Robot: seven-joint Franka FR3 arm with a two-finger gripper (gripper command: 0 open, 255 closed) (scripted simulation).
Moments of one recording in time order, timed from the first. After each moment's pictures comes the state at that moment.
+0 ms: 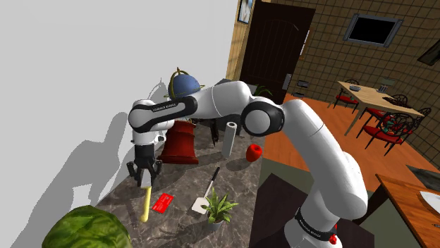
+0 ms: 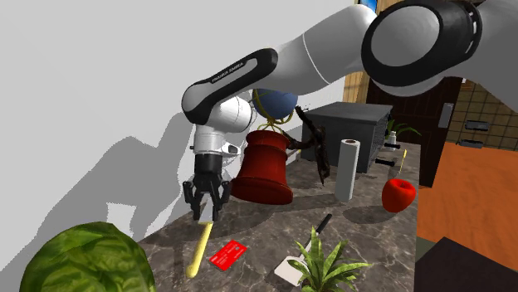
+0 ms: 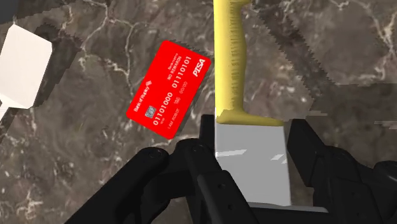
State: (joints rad) arm 0.19 0.91 0.25 -1.21 0.24 1.77 1.10
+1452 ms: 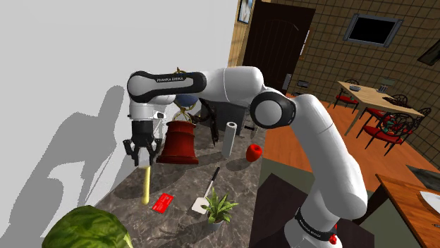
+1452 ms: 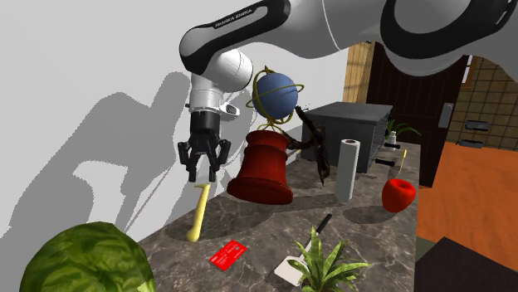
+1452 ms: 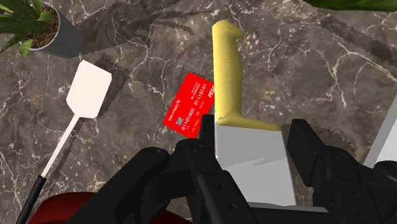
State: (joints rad) arm 0.18 0.79 0.26 -1.13 0.25 1.58 1.16
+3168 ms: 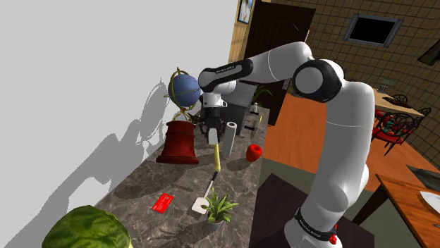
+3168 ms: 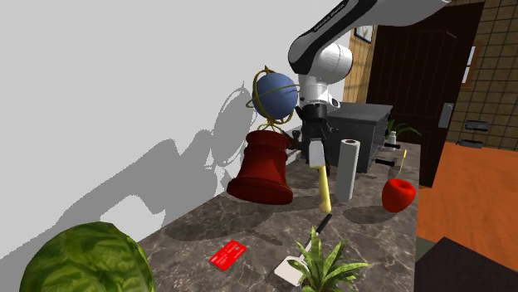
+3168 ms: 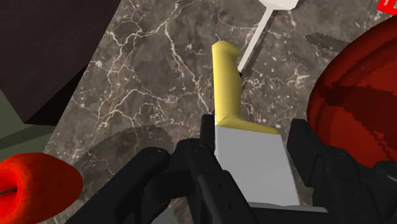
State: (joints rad) arm -0.19 0.34 0.11 -1.78 0.20 1.64 0.66
